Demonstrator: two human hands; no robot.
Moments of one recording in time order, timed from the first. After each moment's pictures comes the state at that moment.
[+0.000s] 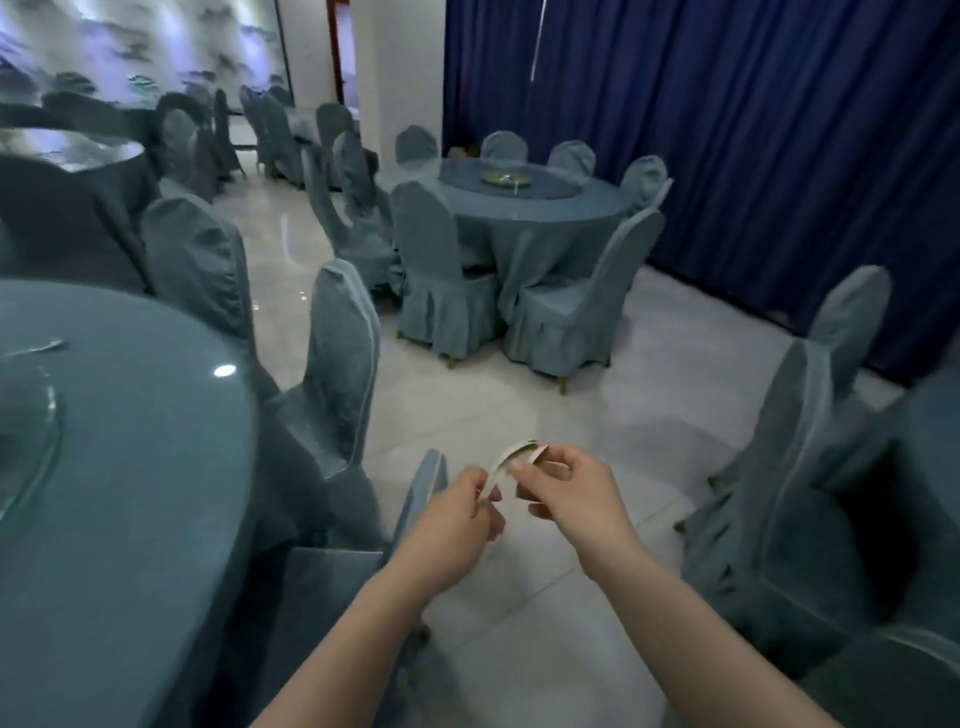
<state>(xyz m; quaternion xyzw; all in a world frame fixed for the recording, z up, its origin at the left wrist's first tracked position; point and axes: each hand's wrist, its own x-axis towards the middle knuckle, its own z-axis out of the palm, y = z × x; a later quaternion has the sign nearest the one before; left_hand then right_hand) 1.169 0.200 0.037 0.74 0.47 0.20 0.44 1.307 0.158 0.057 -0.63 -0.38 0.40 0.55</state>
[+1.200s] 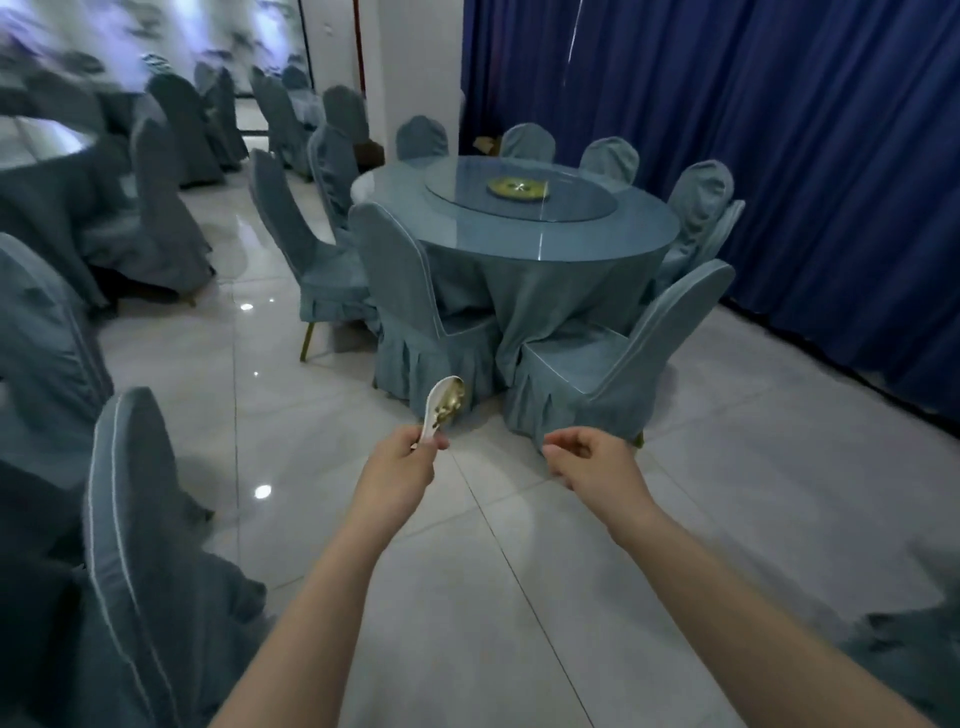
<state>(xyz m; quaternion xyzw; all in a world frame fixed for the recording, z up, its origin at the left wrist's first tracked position) 1.506 0.748 0.049 0.58 0.57 0.34 0.47 1.715 0.702 0.046 -0.70 -0.45 0.35 0.44</state>
